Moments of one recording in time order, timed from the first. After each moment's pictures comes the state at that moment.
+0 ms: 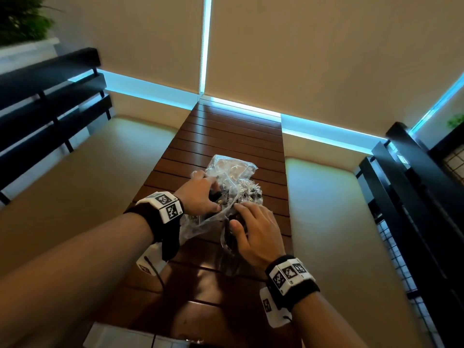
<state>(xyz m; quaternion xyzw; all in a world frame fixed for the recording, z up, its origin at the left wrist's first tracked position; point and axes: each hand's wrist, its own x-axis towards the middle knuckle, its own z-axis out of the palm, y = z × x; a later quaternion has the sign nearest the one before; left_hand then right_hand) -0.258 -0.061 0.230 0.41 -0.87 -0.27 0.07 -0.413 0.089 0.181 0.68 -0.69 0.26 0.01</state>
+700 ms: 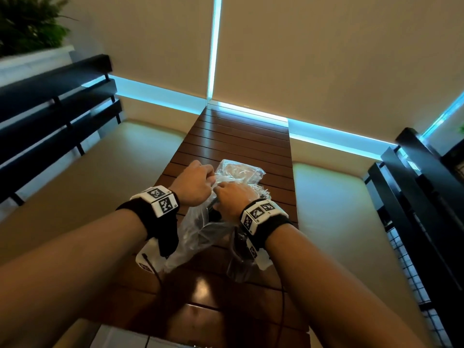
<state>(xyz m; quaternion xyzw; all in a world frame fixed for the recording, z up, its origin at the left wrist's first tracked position) -0.235 -0.078 0.257 0.45 -0.84 -0.24 0.17 -0.368 -0.023 0.241 0.76 -0.64 -0.05 0.00</state>
